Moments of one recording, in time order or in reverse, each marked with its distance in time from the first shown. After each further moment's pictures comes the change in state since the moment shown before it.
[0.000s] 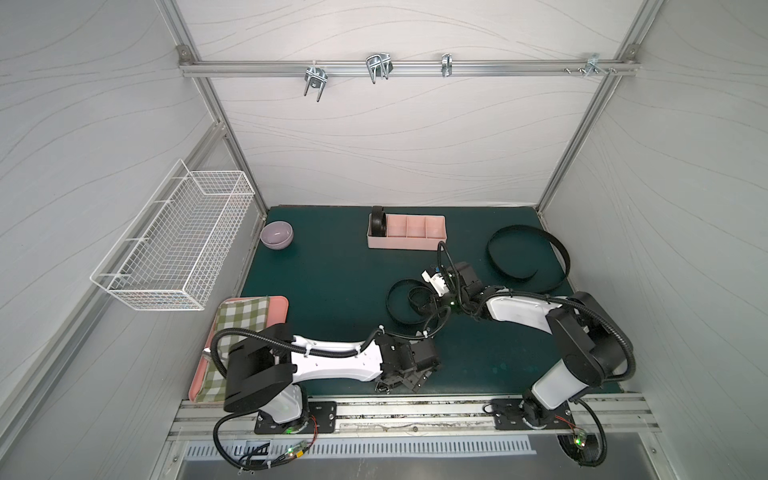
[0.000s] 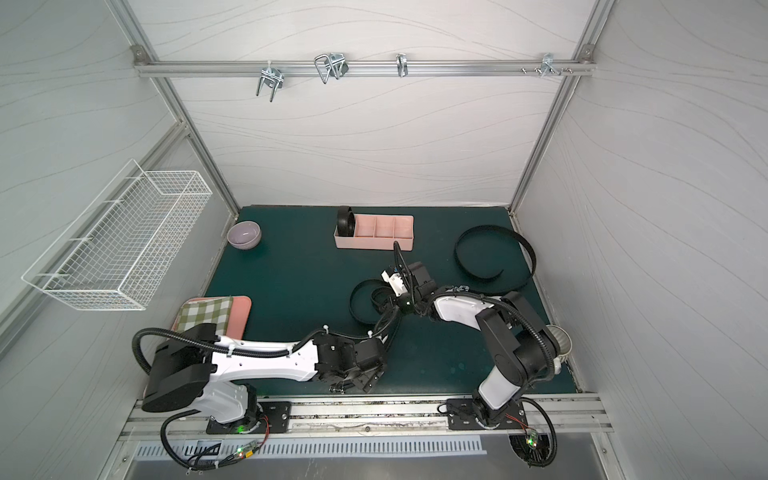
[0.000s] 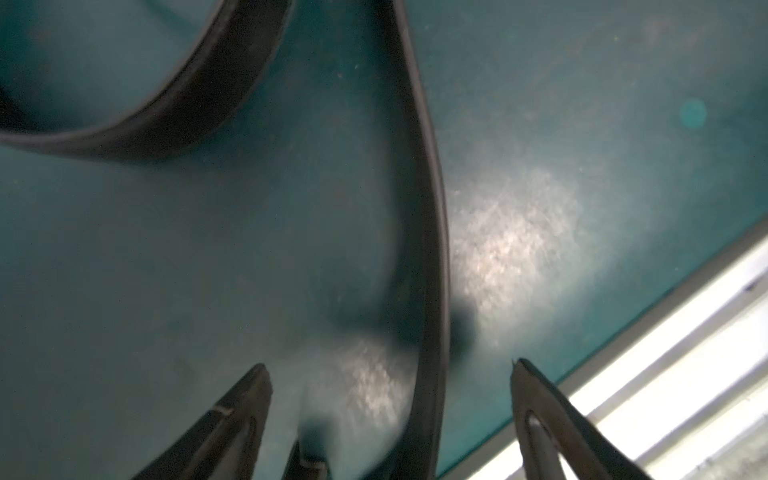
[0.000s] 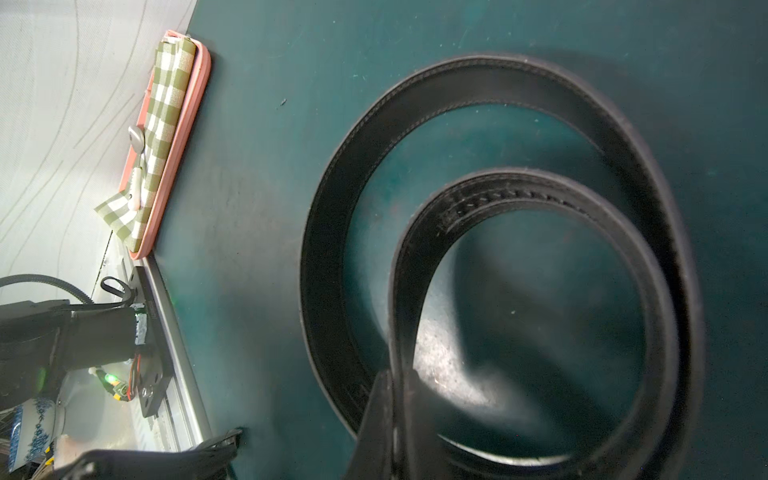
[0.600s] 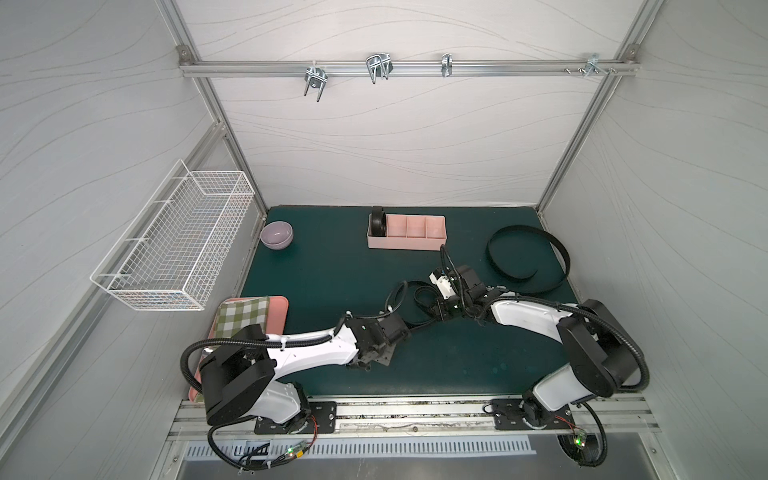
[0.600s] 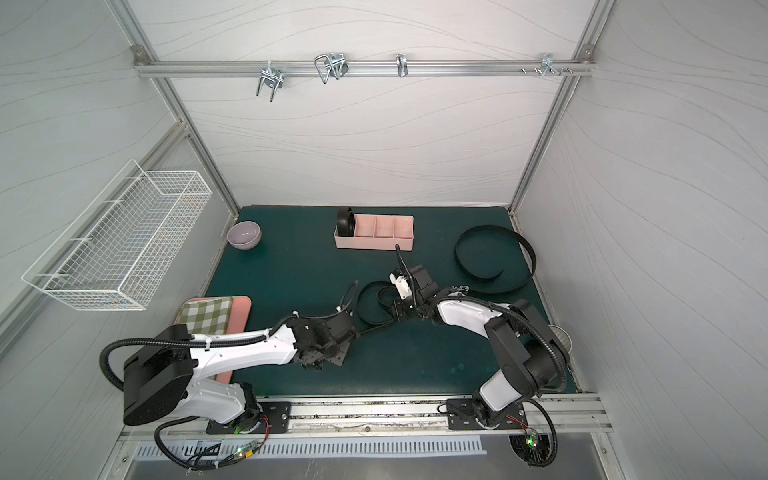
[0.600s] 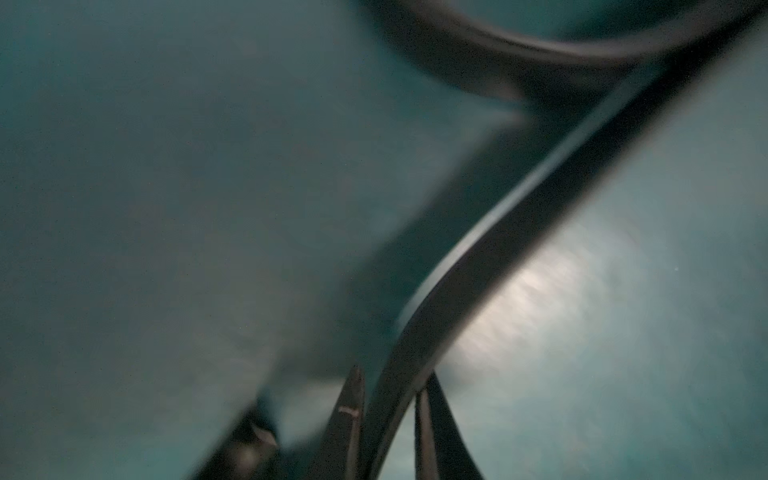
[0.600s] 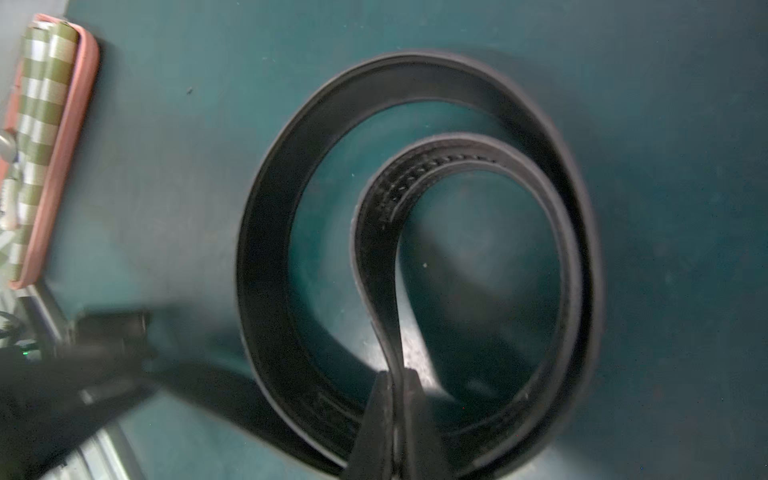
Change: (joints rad) left arm 0.346 -0.189 -0.173 -0.025 0.008 -0.089; right arm 0.035 -0.091 -0.034 -0.122 0.241 -0.002
